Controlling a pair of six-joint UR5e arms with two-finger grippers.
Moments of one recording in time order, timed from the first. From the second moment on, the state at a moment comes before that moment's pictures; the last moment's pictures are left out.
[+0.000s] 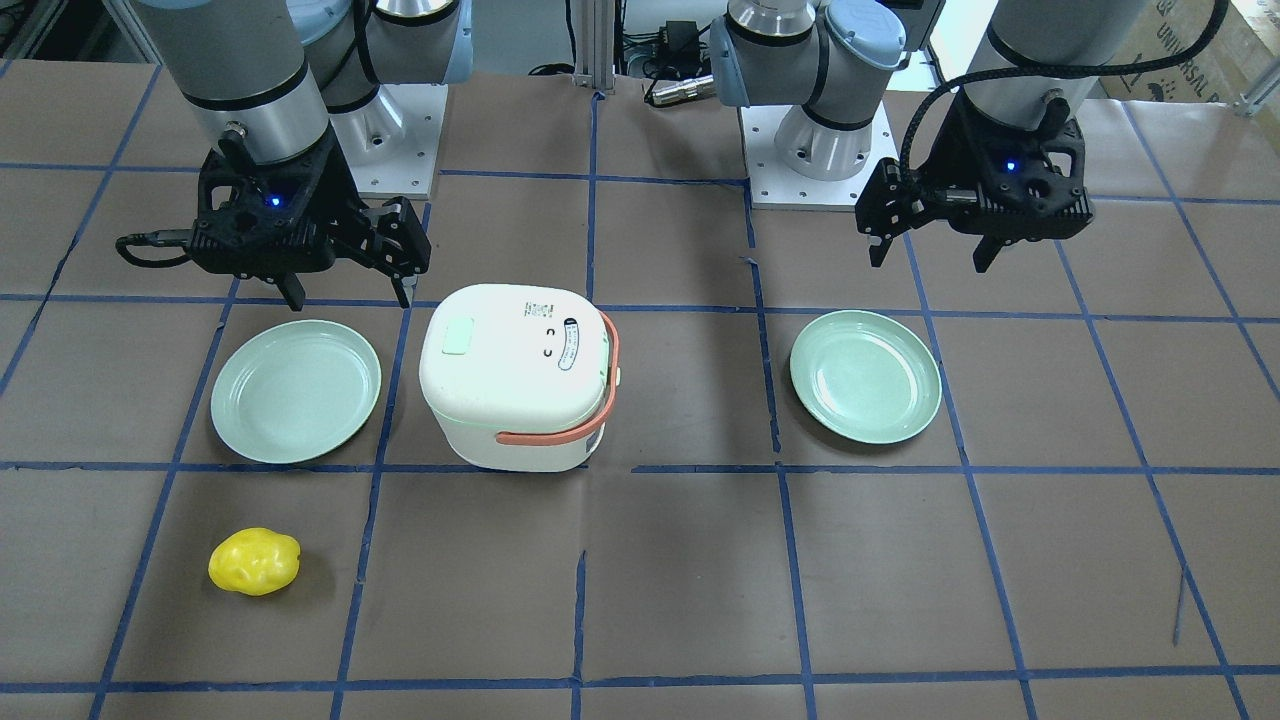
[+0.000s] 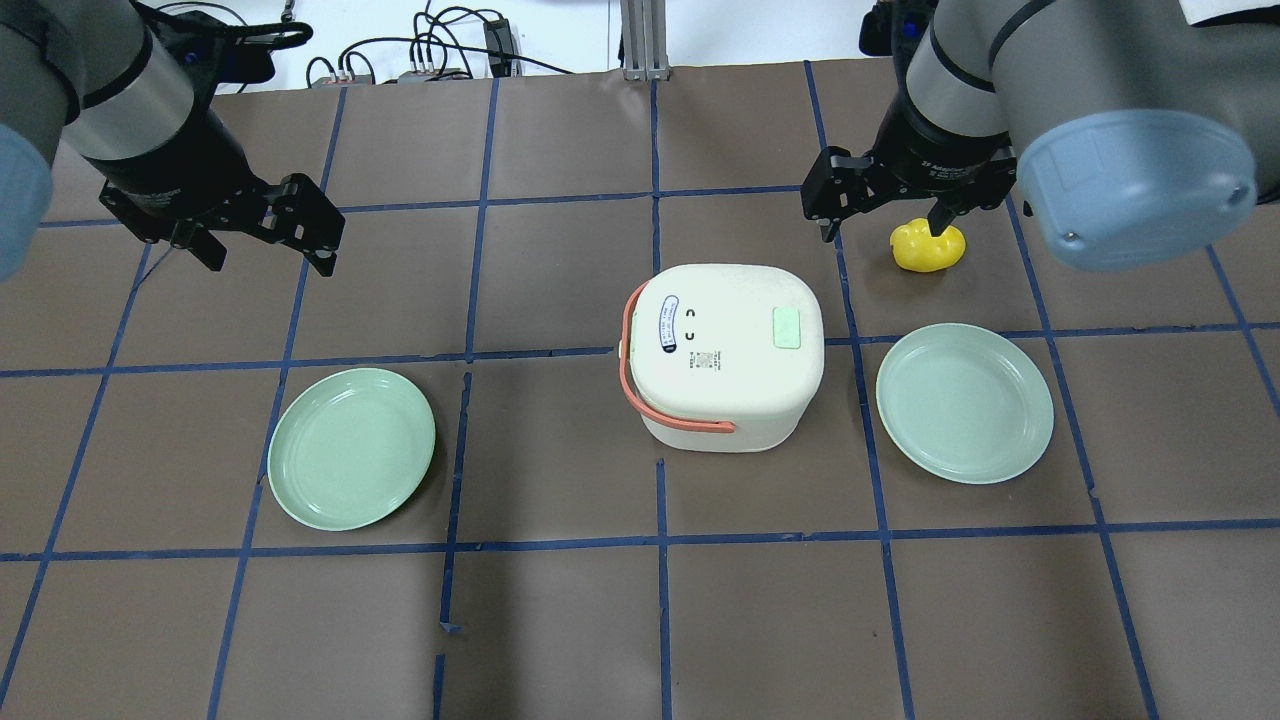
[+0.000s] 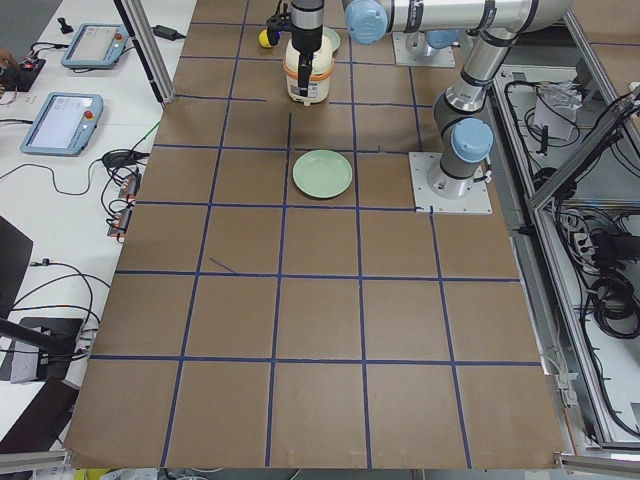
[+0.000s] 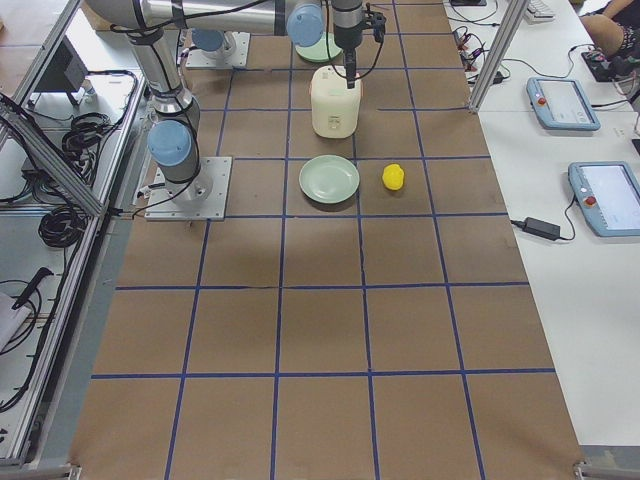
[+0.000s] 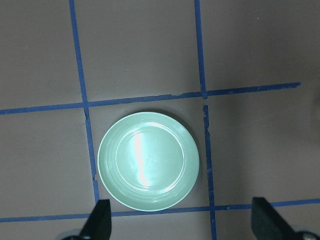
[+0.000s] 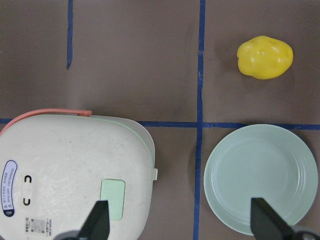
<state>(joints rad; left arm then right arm) -1.47 -1.51 -1.65 -1.52 1.62 0.18 1.64 -1.56 1.67 -1.80 -1.54 0.04</state>
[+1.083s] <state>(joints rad) -1.47 -1.51 -1.65 -1.52 1.62 0.18 1.72 -1.55 1.77 -1.87 -1.51 0.18</state>
